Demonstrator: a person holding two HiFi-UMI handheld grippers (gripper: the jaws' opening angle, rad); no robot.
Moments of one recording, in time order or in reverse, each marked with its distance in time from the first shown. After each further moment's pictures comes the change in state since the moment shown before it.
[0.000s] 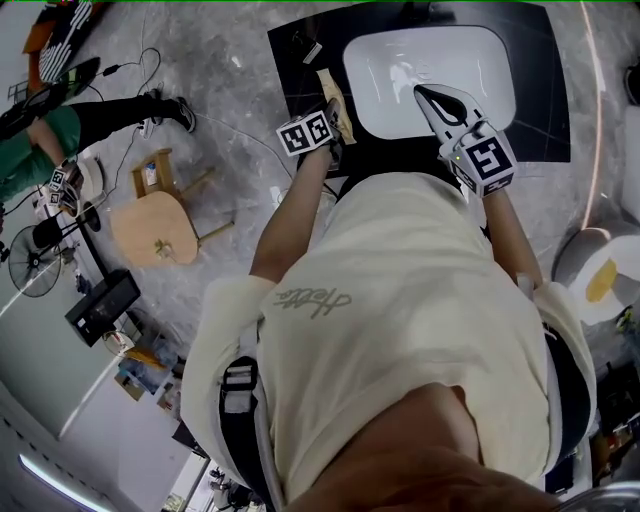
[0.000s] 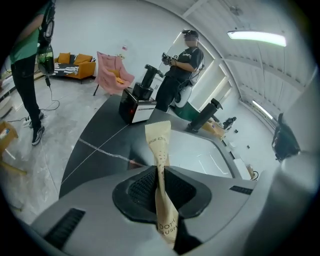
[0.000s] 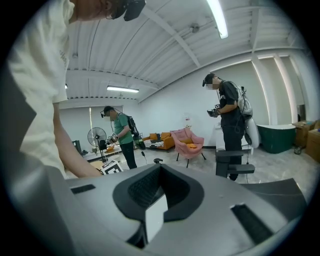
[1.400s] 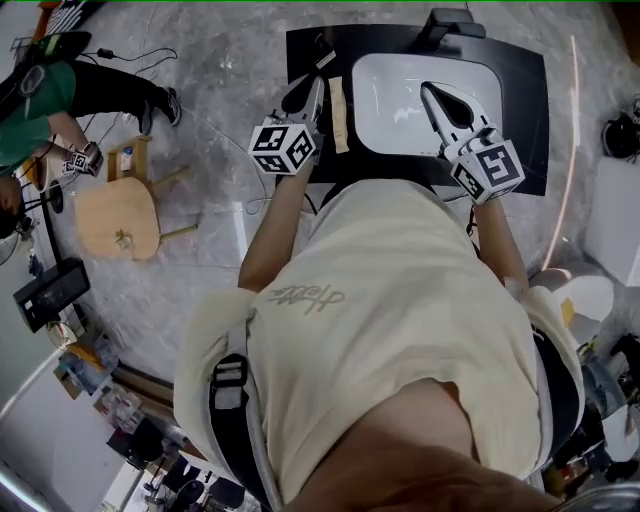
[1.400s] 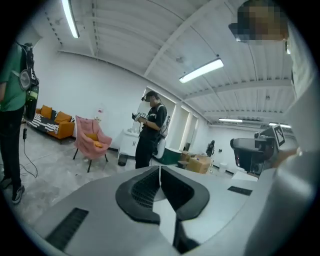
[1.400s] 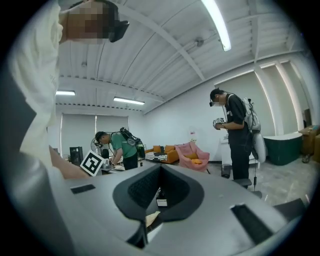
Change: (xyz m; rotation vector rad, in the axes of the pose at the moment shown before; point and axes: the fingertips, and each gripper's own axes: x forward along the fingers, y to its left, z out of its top) left arm -0.171 -0.081 0.134 0.311 -0.636 -0.160; right arm -0.001 0.037 0.079 -0.043 -0.154 0.044
